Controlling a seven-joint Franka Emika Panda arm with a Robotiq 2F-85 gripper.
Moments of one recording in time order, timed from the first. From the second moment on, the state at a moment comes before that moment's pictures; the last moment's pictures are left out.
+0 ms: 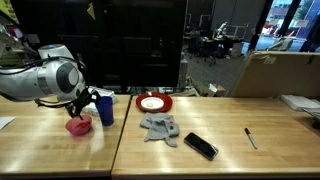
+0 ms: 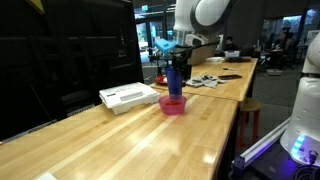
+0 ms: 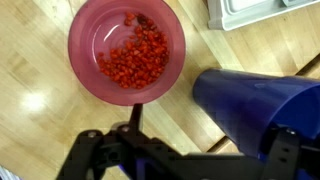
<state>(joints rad) 0.21 -0.37 0.41 -2.65 0.04 2.53 2.43</state>
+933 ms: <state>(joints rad) 0.21 -0.49 0.47 -2.44 -0.18 2.21 2.41</state>
